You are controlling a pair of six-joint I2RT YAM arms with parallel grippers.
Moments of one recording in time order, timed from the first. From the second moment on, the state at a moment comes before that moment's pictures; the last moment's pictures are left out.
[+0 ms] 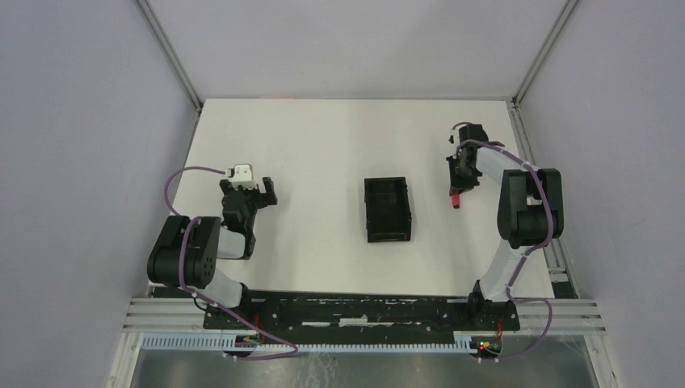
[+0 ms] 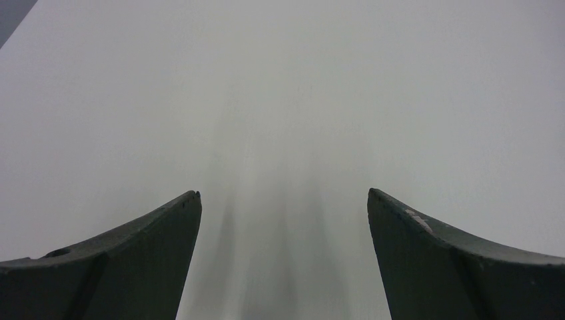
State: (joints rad) left arm -0.04 1.54 0.24 1.13 -0.08 -0.03; right arm 0.01 1.87 1.21 -0.58 0.02 -0.01
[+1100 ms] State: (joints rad) left arm -0.04 1.54 0.24 1.13 -0.08 -0.03; right arm 0.62 1.48 1.13 -0.58 -0.01 -0.07
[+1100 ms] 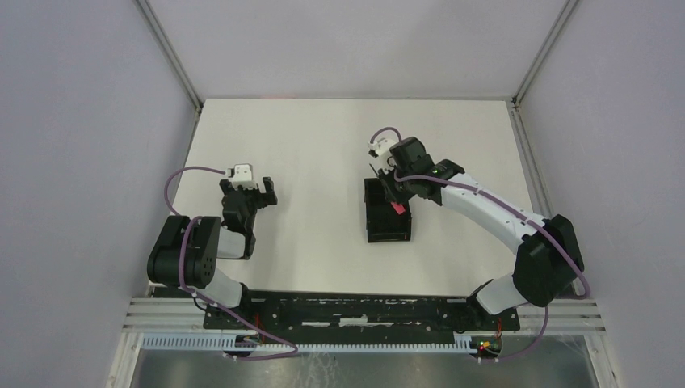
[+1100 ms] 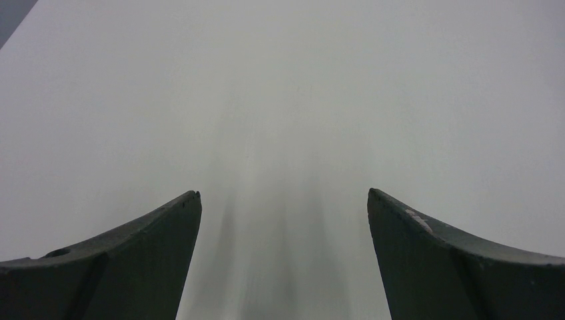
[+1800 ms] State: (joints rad) left arm -0.04 1.54 0.24 1.13 -0.08 -0.03; right arm 0.65 1.52 1.06 -0.48 0.01 -0.11
